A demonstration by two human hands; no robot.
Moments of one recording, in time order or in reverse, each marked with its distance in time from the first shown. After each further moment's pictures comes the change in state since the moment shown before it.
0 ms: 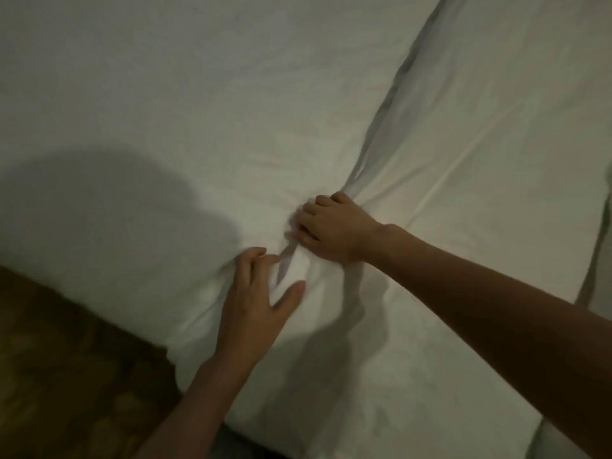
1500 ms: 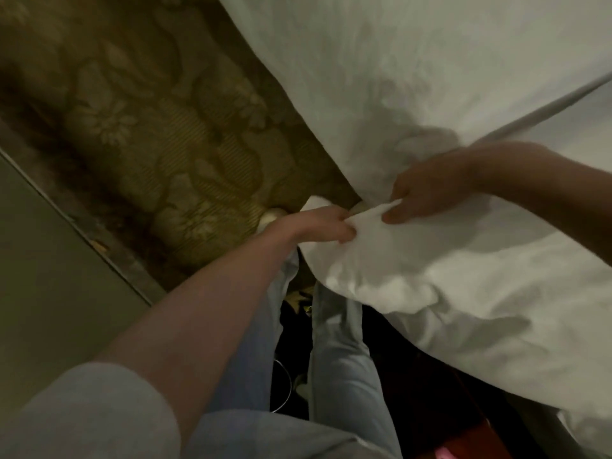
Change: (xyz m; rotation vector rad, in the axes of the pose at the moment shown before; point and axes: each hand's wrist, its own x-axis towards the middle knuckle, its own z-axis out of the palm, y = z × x) left_hand -0.173 -0.215 -0.006 -0.294 -1.002 -0.647; right_hand 0.022 -0.265 0.082 -0.049 -1.088 -0.233
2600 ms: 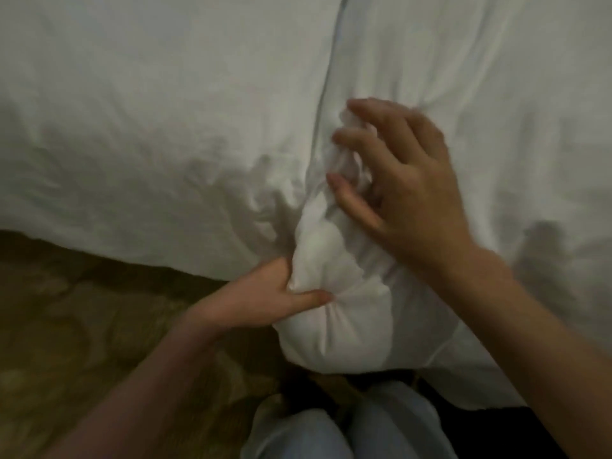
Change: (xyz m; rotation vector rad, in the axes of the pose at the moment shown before) left_hand 0.033 0.021 -0.024 0.464 0.068 0.615; right_hand 0.062 0.010 0.148 0.171 2.215 0.735
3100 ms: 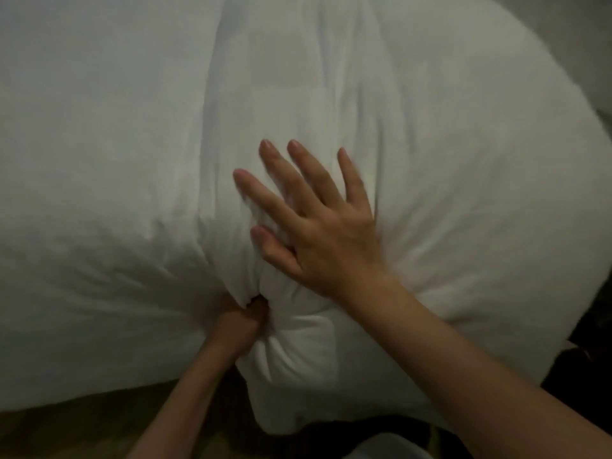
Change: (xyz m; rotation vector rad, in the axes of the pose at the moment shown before) left_hand 0.084 -0.029 0.027 -0.039 0.472 -0.055; right_hand -0.033 0.010 0.033 -0.364 0.189 0.089
